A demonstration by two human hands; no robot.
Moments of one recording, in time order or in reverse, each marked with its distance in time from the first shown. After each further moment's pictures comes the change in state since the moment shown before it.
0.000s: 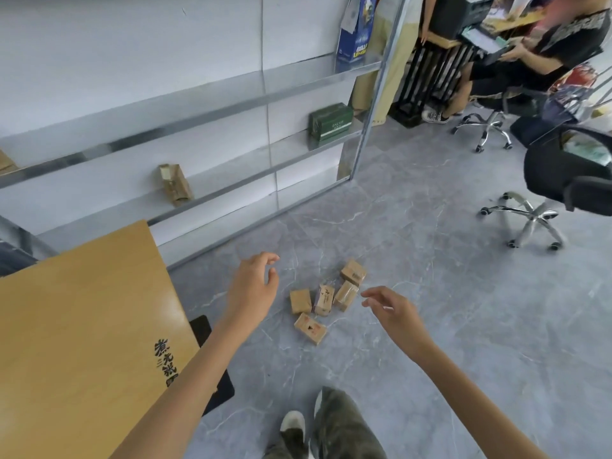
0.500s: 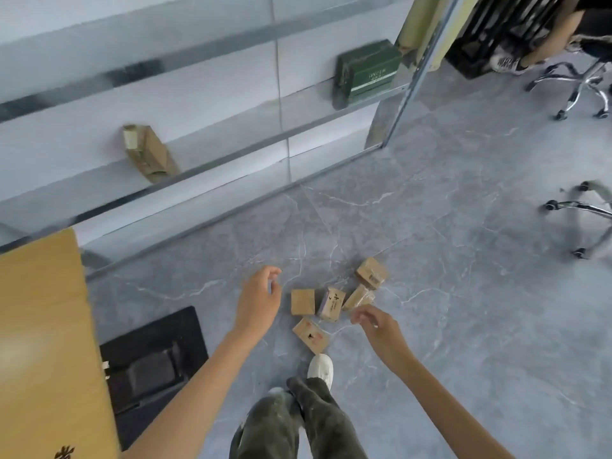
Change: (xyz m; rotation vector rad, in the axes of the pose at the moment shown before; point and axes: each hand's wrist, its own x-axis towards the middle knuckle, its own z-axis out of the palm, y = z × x) left_hand 0.208 -0.104 0.173 -0.132 -0.154 -0.416; right_hand 0.284 0.118 0.073 -0.058 -0.232 0.310
